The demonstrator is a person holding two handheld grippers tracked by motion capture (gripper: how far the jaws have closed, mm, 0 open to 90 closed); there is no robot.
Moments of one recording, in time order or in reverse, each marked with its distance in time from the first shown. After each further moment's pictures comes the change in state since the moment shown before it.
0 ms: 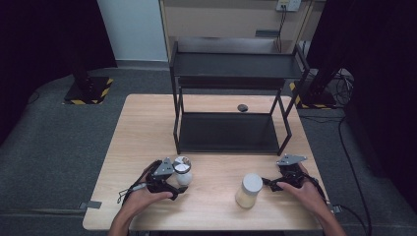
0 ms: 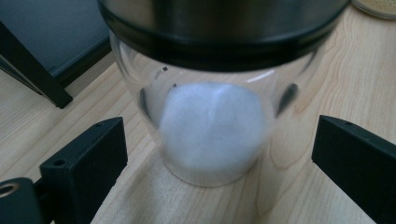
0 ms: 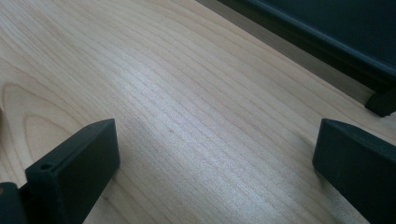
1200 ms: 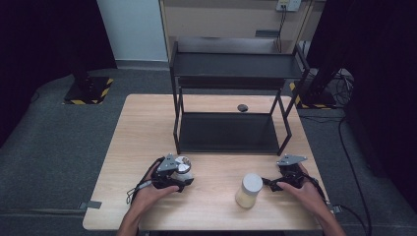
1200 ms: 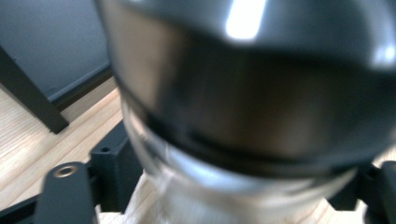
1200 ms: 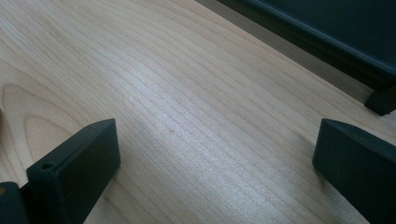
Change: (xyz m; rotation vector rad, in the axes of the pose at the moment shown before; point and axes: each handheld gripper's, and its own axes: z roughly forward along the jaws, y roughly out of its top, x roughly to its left) left arm 0.001 -0.005 0.015 -0.093 0.004 -0.074; right arm 0.001 0.000 0.000 -0.001 -0.003 0.005
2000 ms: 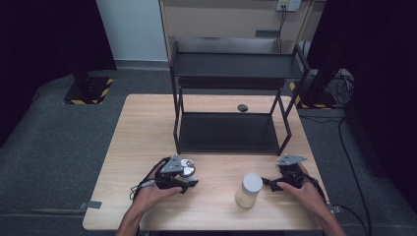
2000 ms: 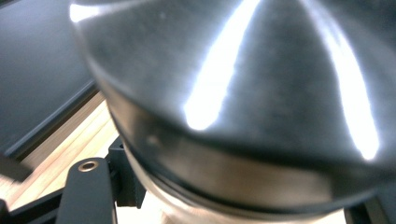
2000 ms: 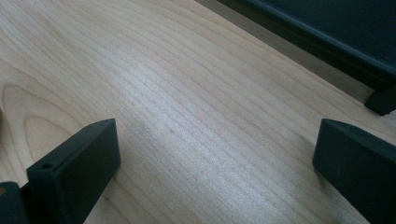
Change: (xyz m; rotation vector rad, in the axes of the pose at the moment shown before) left arm -0.002 0.028 -0.002 0.029 -0.106 0.121; right arm 0.000 0.000 0.000 0.000 0.000 0.001
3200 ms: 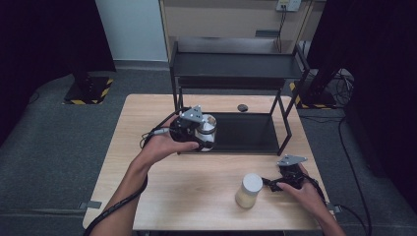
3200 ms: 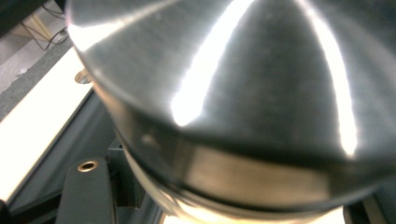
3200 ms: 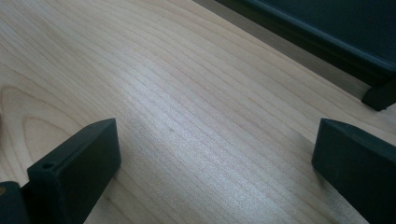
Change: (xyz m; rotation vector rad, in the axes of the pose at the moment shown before) left arm 0.053 0.194 -0.029 0.062 -0.097 0.140; right arm 0.004 -0.001 -0.001 -0.001 -0.016 0.012
